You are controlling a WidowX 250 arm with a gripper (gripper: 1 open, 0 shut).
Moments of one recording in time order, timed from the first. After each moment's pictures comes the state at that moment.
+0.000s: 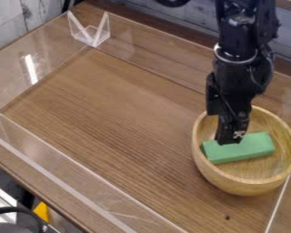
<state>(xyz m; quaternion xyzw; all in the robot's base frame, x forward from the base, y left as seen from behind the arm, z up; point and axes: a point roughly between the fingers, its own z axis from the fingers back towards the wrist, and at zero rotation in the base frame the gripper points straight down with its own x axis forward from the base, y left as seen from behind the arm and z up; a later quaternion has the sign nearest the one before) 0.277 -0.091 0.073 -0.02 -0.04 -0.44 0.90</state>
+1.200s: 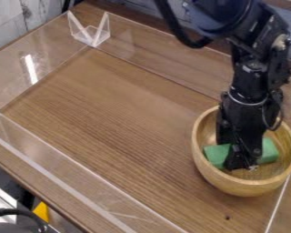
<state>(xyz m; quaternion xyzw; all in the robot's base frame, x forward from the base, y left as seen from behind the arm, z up) 0.269 -0.111 0.038 -0.01 -0.02 -0.41 0.91</state>
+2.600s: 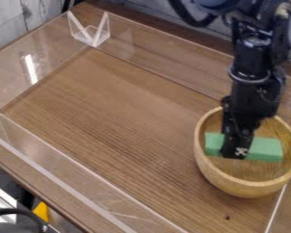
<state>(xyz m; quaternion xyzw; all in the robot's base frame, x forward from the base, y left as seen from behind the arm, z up) 0.278 -0.095 0.056 -0.05 -0.01 -0.51 0.86</state>
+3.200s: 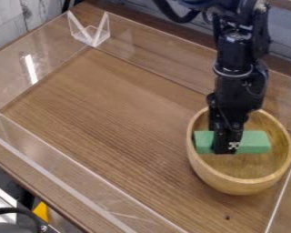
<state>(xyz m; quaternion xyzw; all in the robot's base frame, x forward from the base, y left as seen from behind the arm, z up) 0.277 -0.083 0.053 -0.06 0.00 -0.46 0.89</state>
